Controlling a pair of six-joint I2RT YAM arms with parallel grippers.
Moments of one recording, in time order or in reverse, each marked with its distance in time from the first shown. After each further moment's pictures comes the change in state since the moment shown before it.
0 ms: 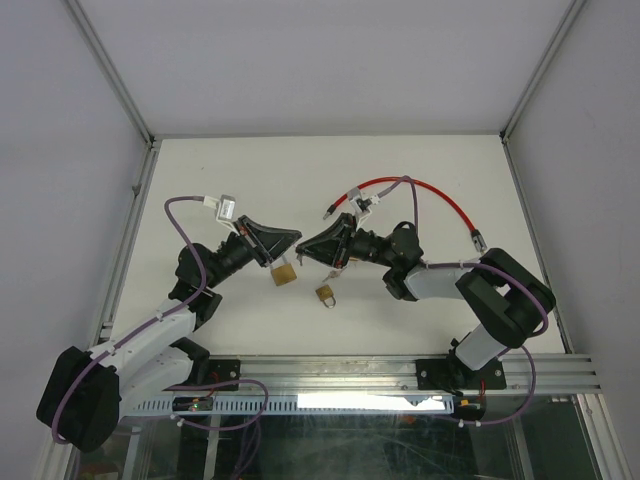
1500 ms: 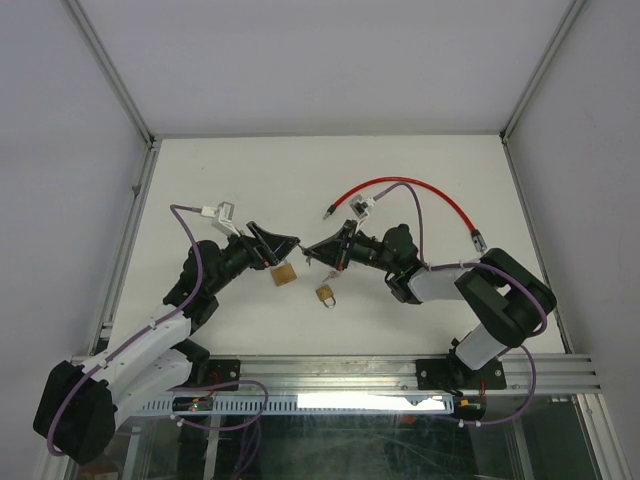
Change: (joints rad) left arm 0.000 -0.080 0.002 -0.406 -0.230 -0.042; right arm -0.029 0.000 -0.056 -0.220 0.120 -0.047
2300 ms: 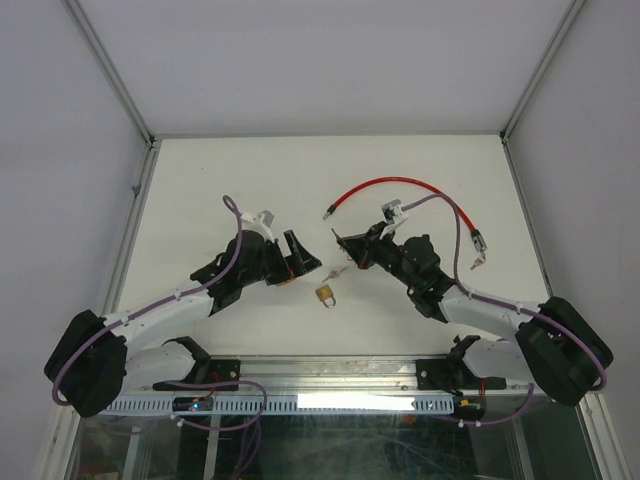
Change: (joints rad) left arm -0.135 0.233 0.142 -0.331 -0.078 -0.040; right arm -0.004 -0.364 -0.117 -0.401 0.378 -0.236
